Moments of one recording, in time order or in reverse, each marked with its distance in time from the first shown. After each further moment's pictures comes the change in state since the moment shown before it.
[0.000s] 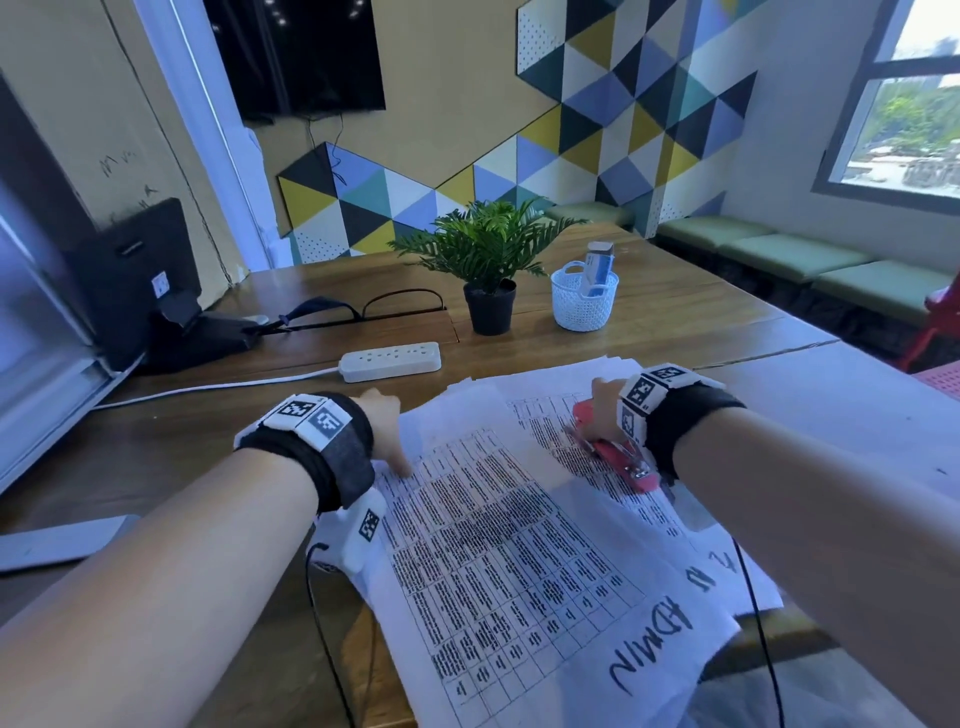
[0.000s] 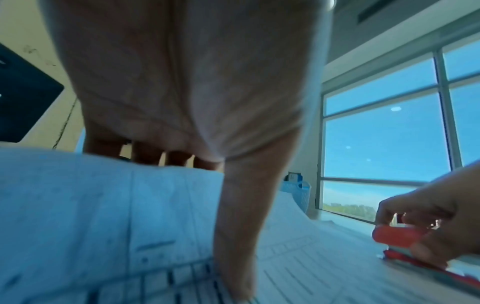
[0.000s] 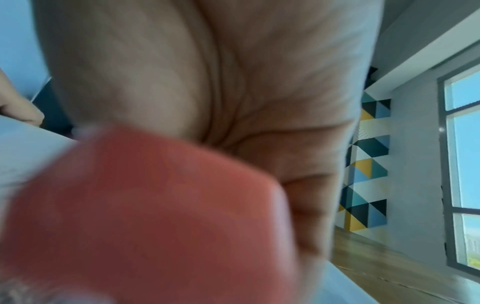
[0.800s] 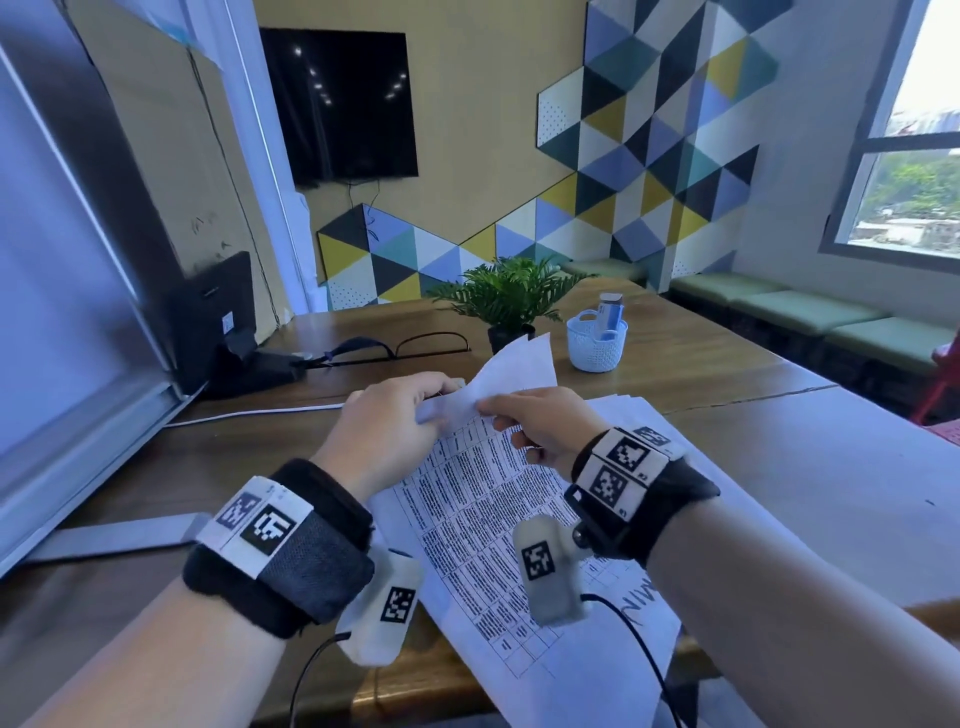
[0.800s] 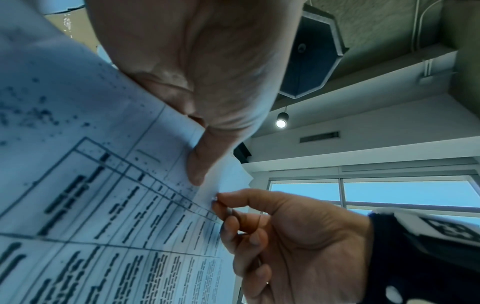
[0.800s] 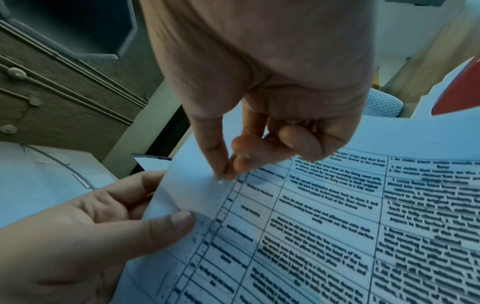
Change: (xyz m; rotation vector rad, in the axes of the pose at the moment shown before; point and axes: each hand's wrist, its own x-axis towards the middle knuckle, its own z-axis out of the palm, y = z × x) left_hand -0.103 -0.016 0.004 -0.658 0.700 0.350; right_hand -0.076 -0.076 -0.020 1.459 0.063 -0.176
